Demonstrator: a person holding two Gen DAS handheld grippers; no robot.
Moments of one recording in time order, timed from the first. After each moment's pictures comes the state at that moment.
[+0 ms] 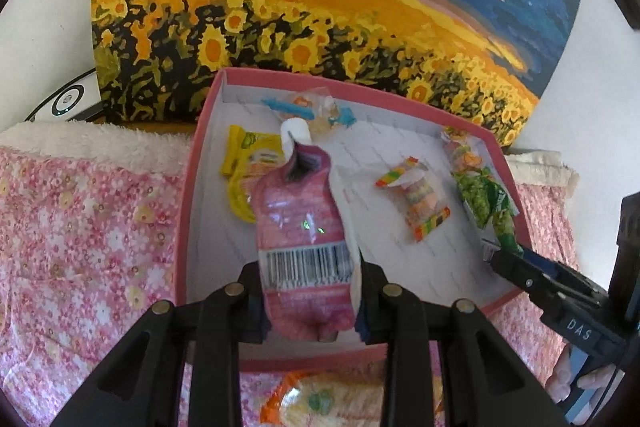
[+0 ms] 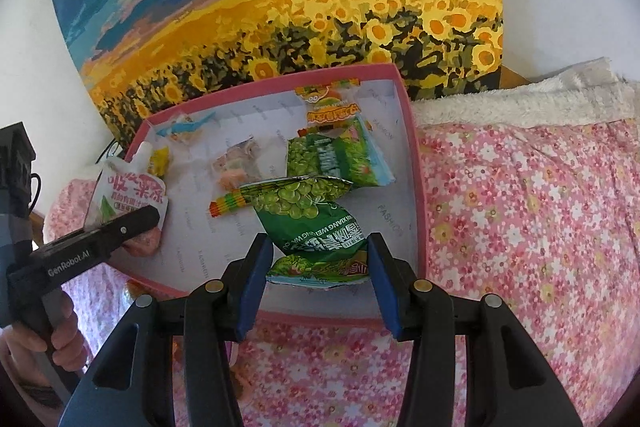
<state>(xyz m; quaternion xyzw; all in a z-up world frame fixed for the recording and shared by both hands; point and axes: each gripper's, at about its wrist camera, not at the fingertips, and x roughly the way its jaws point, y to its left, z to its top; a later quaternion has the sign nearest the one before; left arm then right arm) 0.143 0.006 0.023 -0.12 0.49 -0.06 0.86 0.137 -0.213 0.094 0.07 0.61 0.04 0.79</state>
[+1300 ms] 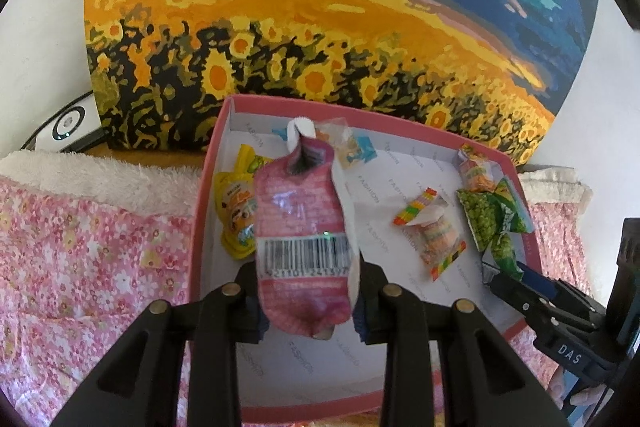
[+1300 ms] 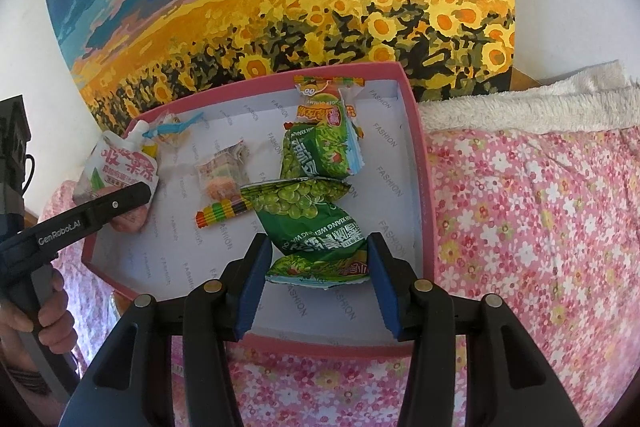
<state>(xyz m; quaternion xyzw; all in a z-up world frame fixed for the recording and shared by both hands) 0.158 0.006 0.020 -0.11 0.48 -0.04 0.87 0.147 -0.210 0.079 0.06 0.61 0.04 0.79</state>
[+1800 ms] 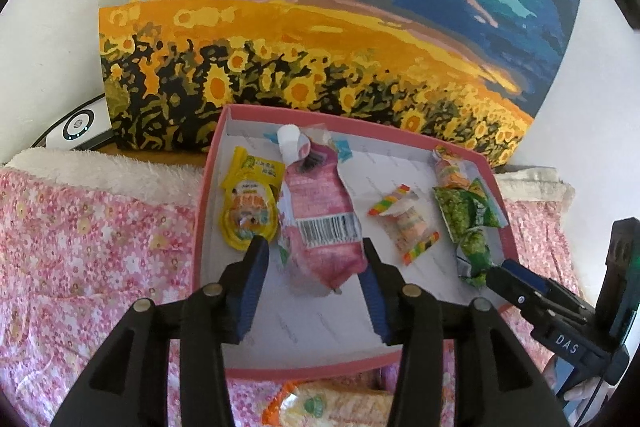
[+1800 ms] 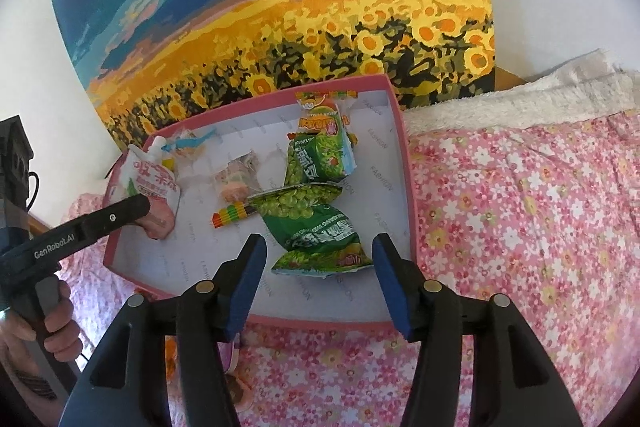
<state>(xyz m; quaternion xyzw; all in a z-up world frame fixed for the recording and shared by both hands) 0.140 0.003 0.040 -0.12 0.48 -0.05 0.87 0.130 -0.223 0.106 0.09 0.59 0.04 0.80</state>
